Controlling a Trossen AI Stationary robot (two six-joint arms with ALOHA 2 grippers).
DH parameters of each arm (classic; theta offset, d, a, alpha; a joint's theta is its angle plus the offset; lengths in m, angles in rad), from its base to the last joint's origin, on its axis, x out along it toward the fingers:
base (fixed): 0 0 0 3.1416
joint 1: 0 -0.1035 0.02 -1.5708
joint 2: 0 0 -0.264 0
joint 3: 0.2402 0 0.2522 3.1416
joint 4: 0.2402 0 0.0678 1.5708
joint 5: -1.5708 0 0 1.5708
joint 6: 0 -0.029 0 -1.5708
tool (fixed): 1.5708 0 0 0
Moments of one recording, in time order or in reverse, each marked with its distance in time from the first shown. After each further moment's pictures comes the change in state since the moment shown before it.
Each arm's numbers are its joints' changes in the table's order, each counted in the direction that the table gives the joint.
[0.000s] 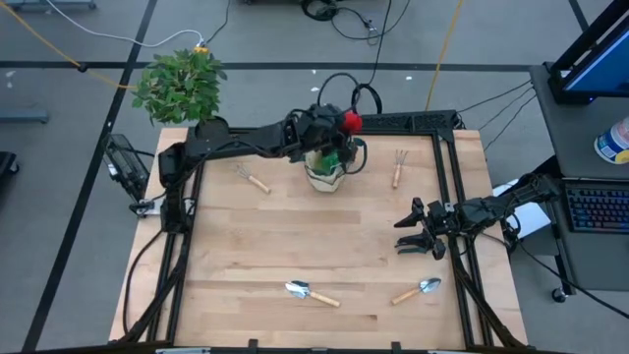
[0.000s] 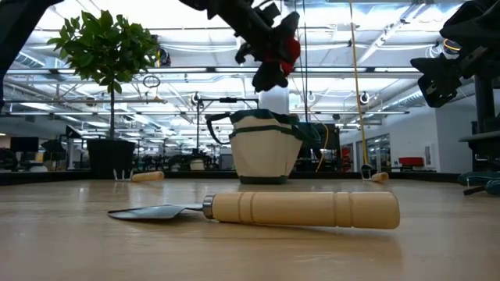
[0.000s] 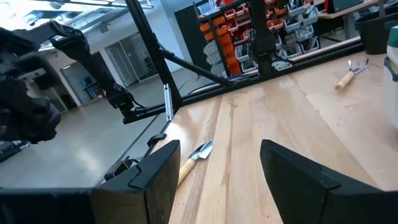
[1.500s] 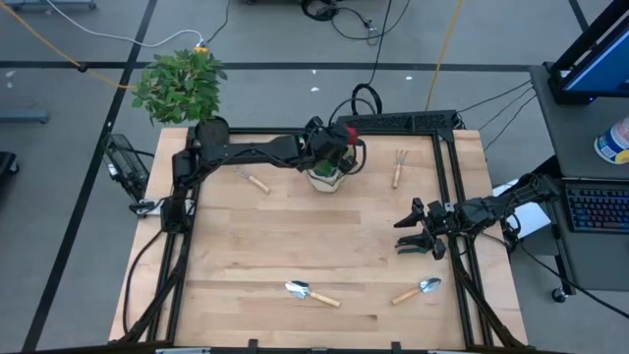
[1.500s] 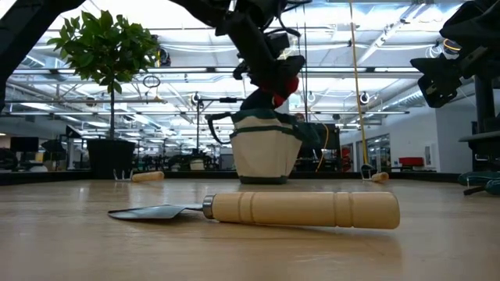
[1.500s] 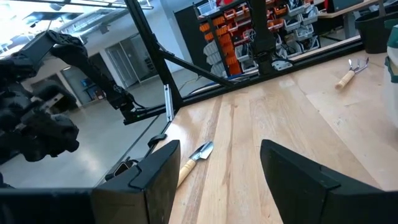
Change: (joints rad) left arm 0.036 -0.103 0.000 0.113 0.202 -0.080; right arm 0.000 0.000 0.000 0.000 0.000 -0.007
